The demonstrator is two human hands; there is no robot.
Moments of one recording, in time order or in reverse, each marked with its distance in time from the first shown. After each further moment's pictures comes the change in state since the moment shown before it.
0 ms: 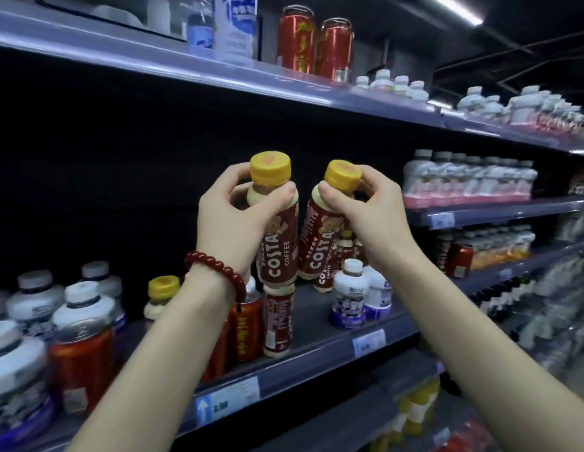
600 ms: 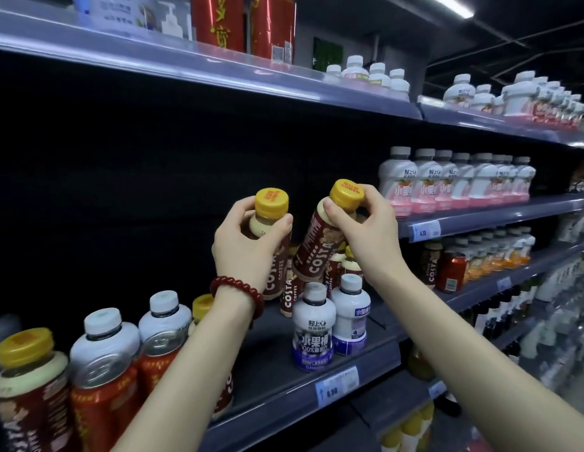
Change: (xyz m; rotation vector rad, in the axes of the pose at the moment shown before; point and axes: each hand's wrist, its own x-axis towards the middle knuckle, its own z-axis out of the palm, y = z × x) left_hand 0.054 -0.114 0.123 0.183 0.123 0.004; right_hand 0.077 0.126 -0.063 -0.067 0.090 -0.041
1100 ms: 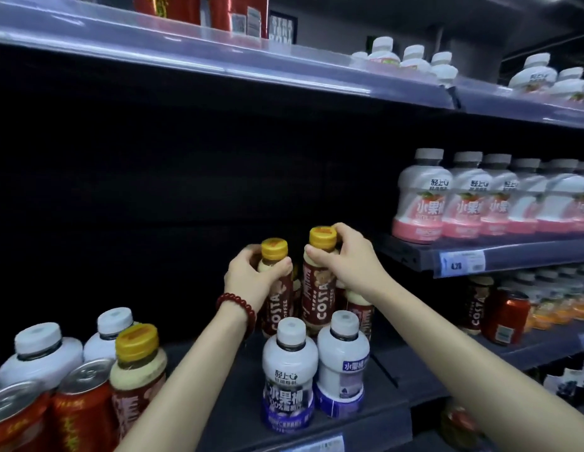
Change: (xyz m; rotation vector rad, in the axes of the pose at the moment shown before) left_hand 0.045 -0.112 0.081 0.158 -0.007 -0.319; right_hand 0.078 0.125 0.008 -0.101 -0.459 0.119
